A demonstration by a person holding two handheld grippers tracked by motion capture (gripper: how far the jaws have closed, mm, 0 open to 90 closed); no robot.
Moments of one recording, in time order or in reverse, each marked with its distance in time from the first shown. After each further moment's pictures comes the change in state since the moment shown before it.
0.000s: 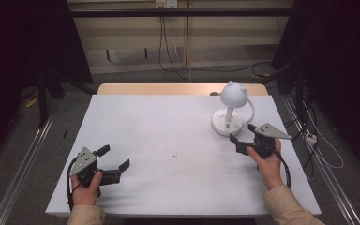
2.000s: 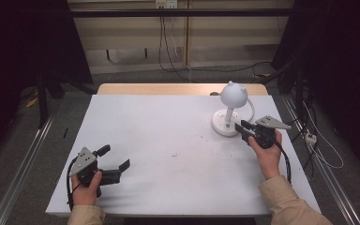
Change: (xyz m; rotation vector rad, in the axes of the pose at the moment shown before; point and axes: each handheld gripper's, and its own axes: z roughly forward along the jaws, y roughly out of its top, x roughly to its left) left arm 0.001 0.000 0.000 -0.008 -0.010 -0.002; right arm -0.017 0.013 0.014 0.036 -0.005 0.019
